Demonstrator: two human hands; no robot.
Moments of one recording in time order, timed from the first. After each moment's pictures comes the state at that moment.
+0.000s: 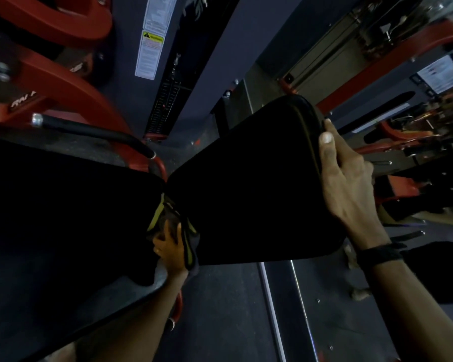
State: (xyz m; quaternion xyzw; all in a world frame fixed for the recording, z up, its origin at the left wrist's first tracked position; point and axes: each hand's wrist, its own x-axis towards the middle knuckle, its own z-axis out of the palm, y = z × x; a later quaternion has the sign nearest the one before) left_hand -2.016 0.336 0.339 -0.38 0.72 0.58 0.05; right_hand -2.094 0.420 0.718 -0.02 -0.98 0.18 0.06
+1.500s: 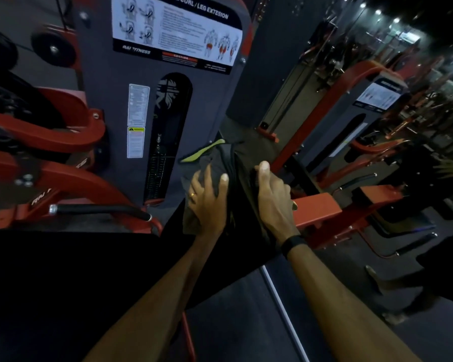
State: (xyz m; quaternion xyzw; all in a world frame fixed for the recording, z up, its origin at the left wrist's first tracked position) left_hand -2.133 0.349 0.615 -0.18 0.75 0.61 -0.14; right_hand -2.089 0.430 0.722 -0.07 -0.92 0.37 0.10
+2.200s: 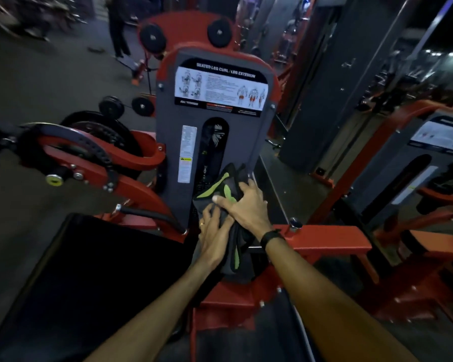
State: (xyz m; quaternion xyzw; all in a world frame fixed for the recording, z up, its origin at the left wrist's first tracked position) left_hand -2.007 0.400 0.641 -0.14 0.75 0.64 -0.12; right_hand -2.063 0.468 0.720 0.12 -0.94 0.33 -0.01
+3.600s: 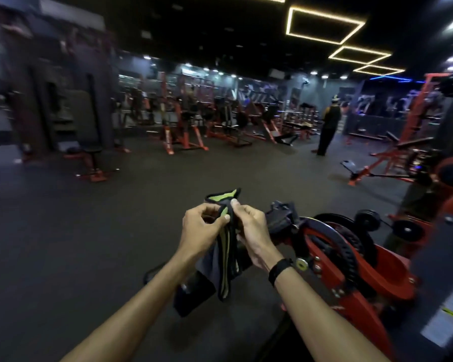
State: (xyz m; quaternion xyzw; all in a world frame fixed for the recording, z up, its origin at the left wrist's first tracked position) left_hand -1.644 -0.077 0.799 -0.37 0.66 0.40 -0.52; right_hand -1.771 -0.036 0.808 0.43 -0.52 0.63 -0.39
